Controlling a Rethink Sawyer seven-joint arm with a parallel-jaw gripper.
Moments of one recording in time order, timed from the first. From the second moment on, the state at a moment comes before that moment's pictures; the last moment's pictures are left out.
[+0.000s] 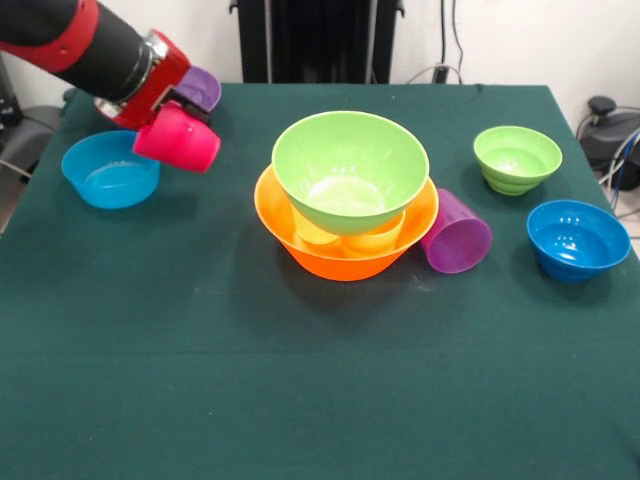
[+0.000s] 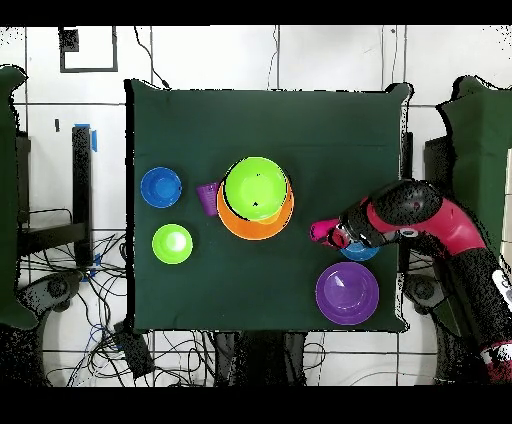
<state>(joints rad) -1.09 -0.32 0.70 1.47 -0.43 1.34 0.90</state>
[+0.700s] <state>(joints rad) -0.92 -0.48 0.70 1.34 -0.43 1.34 0.90</state>
